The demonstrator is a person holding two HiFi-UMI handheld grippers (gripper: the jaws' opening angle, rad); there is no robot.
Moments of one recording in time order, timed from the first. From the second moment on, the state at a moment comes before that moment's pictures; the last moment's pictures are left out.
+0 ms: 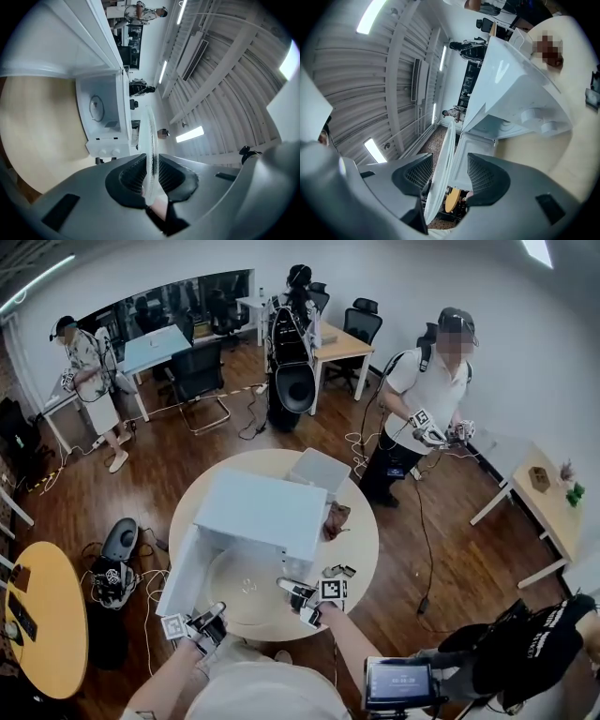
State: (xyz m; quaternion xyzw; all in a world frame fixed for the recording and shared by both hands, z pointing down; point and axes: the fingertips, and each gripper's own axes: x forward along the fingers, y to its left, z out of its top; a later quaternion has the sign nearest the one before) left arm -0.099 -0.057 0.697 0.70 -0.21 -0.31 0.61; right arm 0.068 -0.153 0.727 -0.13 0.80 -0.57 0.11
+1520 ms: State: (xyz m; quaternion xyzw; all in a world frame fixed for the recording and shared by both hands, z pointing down) left arm -0.047 -0.050 0.750 0.72 -0.15 -0.17 0.66; right arm 0.109 -0.113 0.756 -0.15 0.72 -0.65 0.16
